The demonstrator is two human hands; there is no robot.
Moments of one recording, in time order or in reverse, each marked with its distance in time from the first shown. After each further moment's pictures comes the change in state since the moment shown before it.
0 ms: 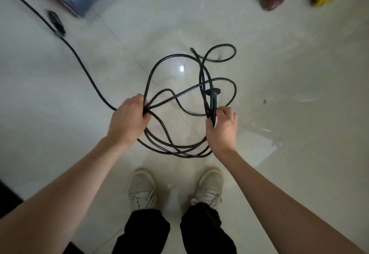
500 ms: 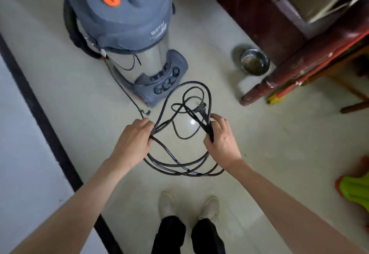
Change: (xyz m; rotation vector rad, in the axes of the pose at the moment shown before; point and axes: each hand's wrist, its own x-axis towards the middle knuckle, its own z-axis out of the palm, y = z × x) left_hand -0.135 0.068 -0.372 0.177 0.183 0.314; right_hand -0.077 -0.278 -0.274 -0.029 -0.067 -0.548
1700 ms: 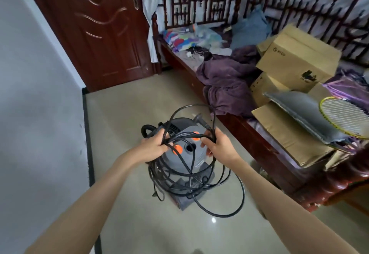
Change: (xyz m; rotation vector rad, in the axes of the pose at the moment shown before) left_hand 0.087 -0.041 -0.402 -0.497 -0.069 -0.302; right_hand 0.200 -0.301 -0.248 0.519 -0.077 -0.084
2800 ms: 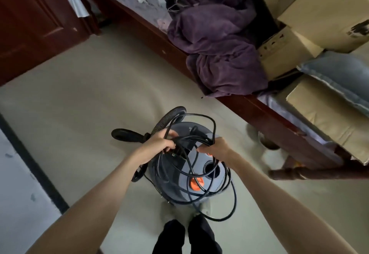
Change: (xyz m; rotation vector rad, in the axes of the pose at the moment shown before) left_hand 0.349 -0.099 -0.068 -0.491 -0.486 -0.100; right_hand 0.288 0.103 0.108 0.085 0.053 0.797
